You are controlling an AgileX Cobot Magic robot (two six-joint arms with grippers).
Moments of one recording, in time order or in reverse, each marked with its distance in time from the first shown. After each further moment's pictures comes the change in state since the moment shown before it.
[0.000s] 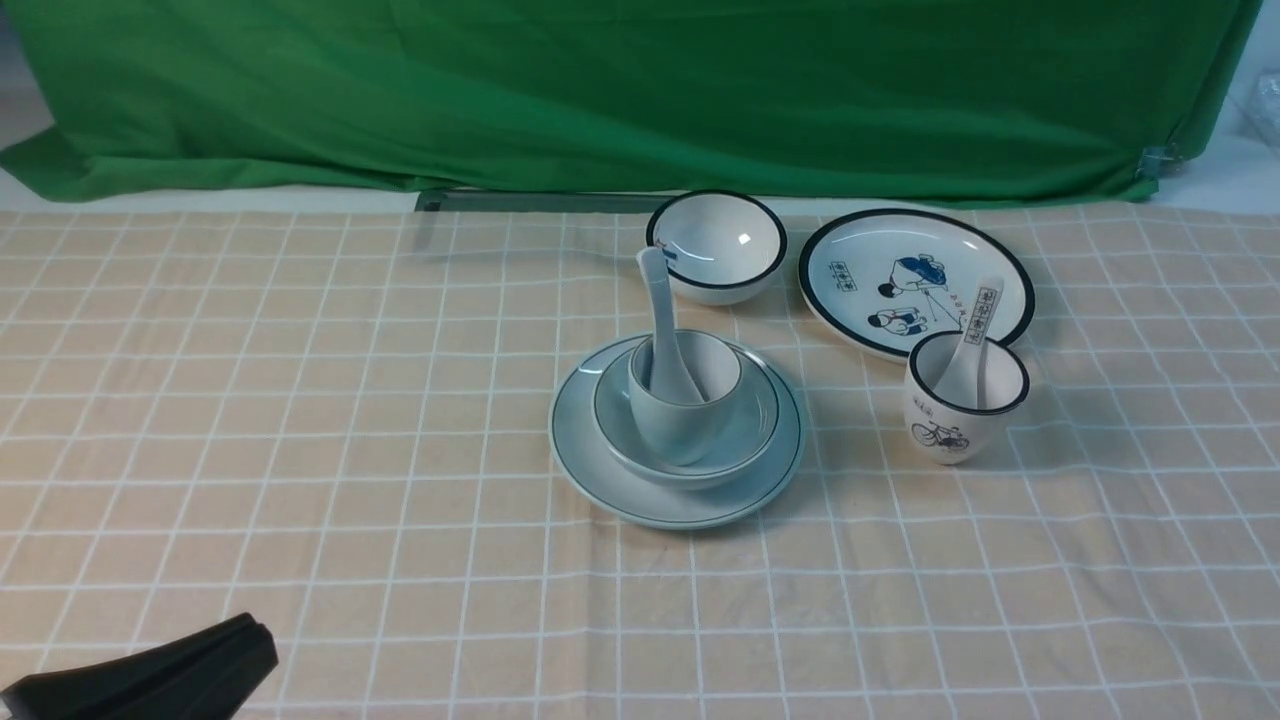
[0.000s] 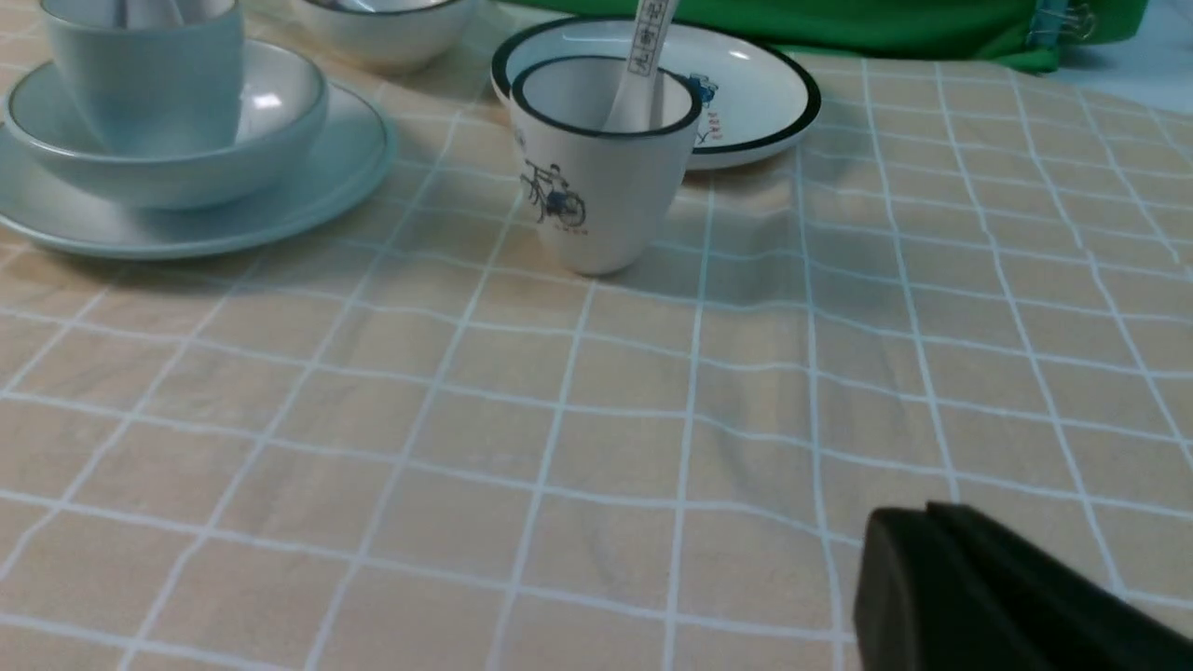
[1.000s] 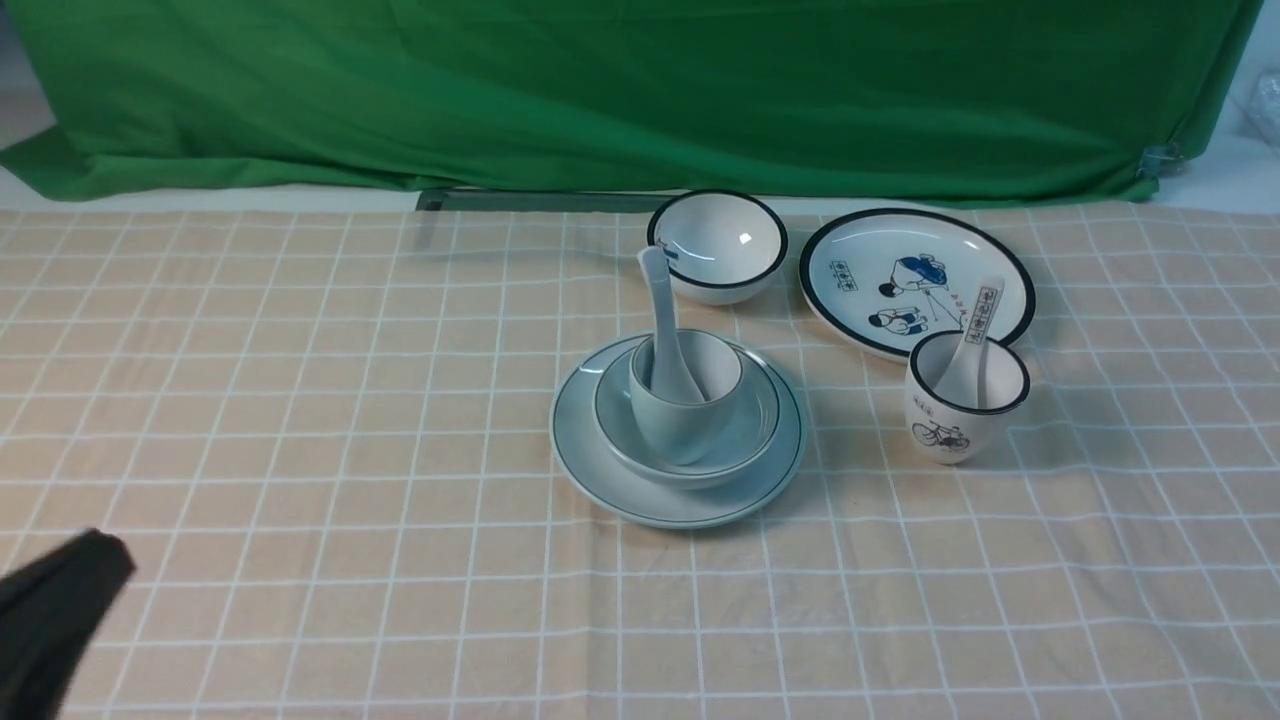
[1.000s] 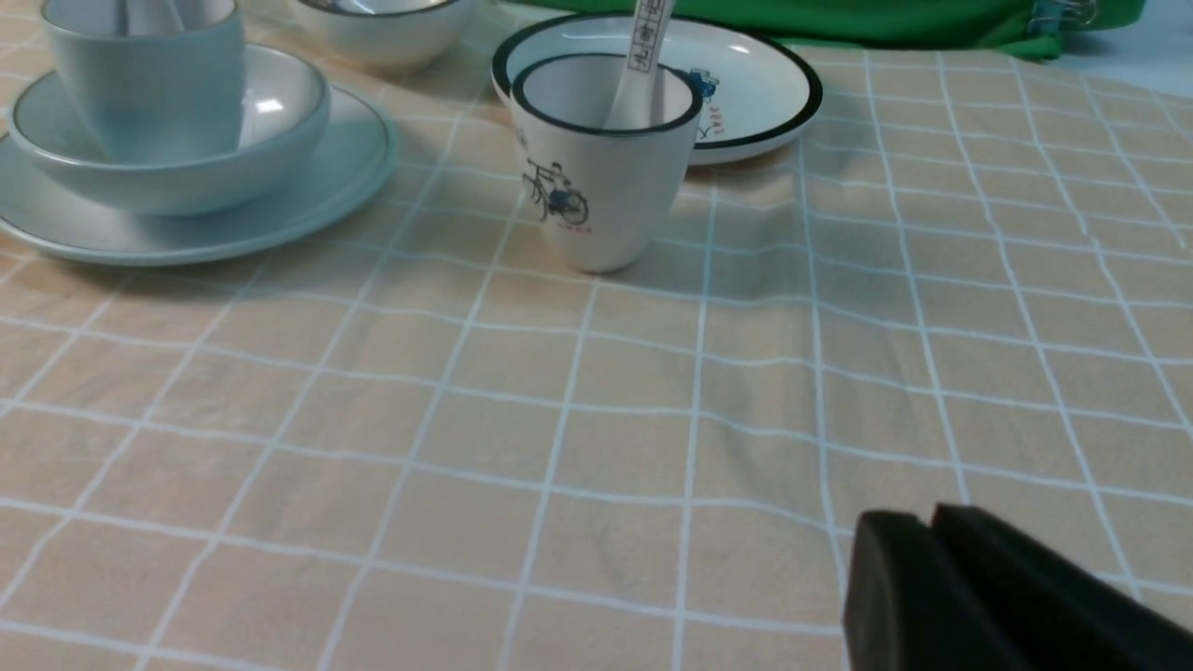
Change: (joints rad) right arm -0.001 -0.001 0.000 0.000 0.005 0.023; left arm 0.418 -0.146 0.000 -0.141 0.009 0.182
